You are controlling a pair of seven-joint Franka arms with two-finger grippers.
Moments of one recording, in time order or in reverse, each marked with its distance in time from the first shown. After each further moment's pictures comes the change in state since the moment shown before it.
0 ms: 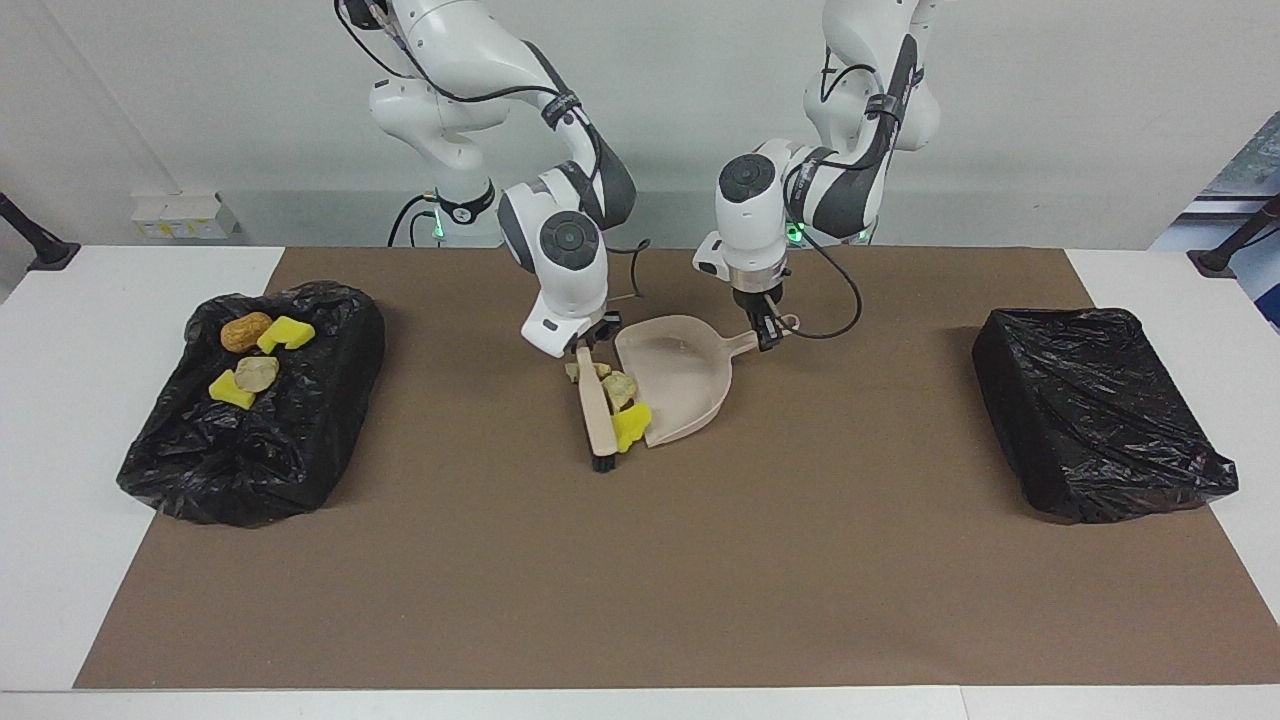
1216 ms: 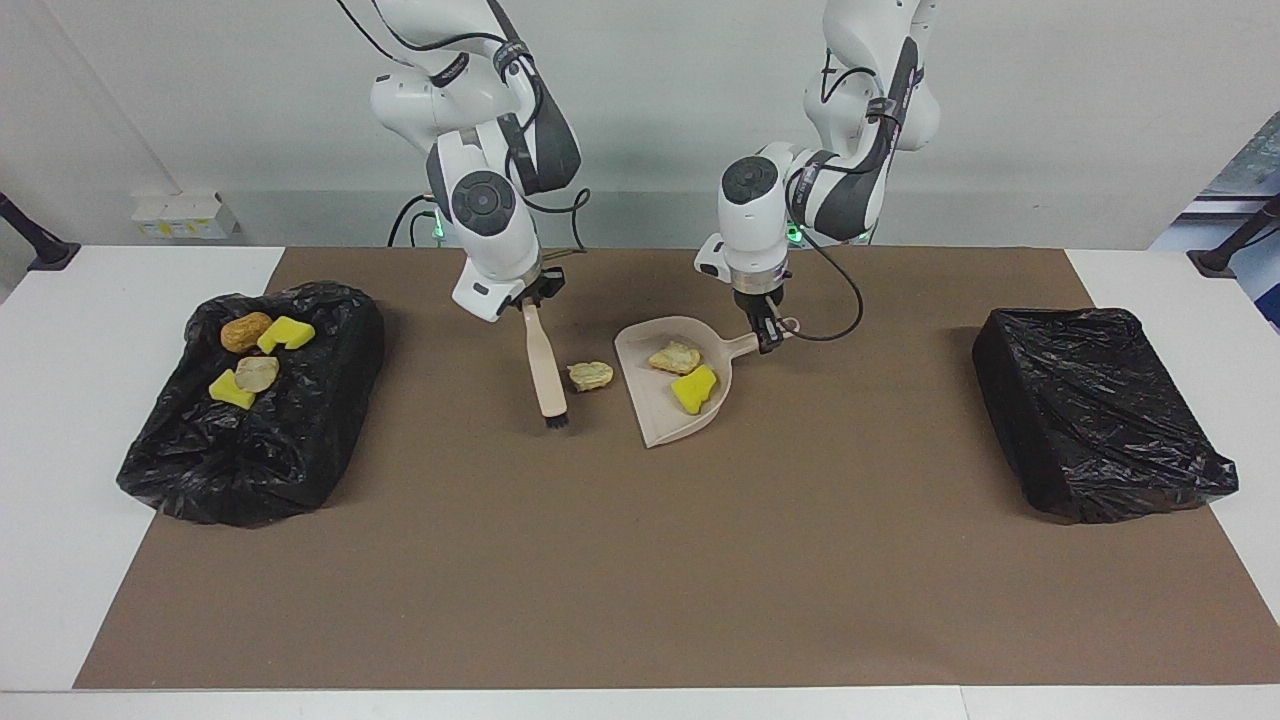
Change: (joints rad) left arm 0.000 -0.001 0.004 -0.017 0.001 0.027 0.001; right arm -0.199 -0.258 0.022 -0.191 -0.001 -0.146 -0.140
